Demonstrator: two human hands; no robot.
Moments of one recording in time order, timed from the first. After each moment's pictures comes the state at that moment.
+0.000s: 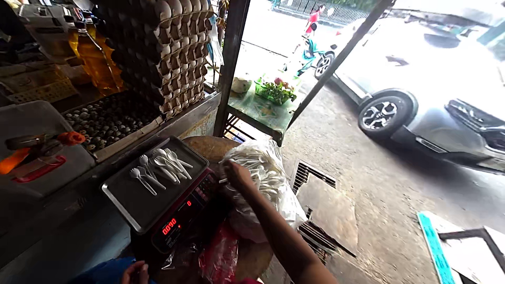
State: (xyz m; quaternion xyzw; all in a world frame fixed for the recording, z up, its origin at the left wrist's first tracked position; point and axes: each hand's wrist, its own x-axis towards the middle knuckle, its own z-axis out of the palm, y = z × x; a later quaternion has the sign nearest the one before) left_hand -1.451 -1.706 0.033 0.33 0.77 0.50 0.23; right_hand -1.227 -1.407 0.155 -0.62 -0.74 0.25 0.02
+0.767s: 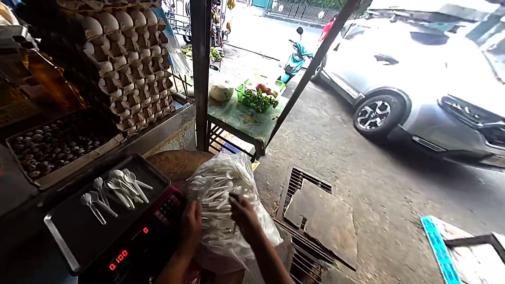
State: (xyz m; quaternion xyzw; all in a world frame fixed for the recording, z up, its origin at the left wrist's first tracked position) left_hand -1.245 -1.473 0.097 0.59 0.68 0.36 0.24; right_hand -1.071 -1.437 0.121 -0.48 -0.40 0.64 0.45
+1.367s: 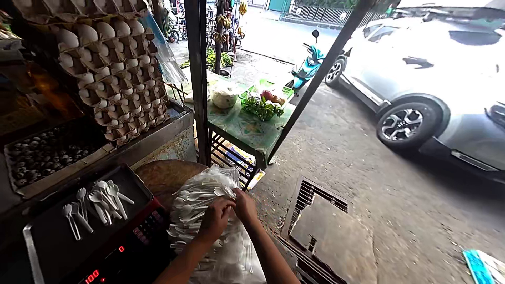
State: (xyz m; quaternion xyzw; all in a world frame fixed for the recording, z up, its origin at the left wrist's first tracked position) left_hand -1.138 -1.369 0.106 0.68 0.56 0.35 0.30; right_hand -1.001 -1.298 0.080 -0.63 -0.71 0.30 0.09
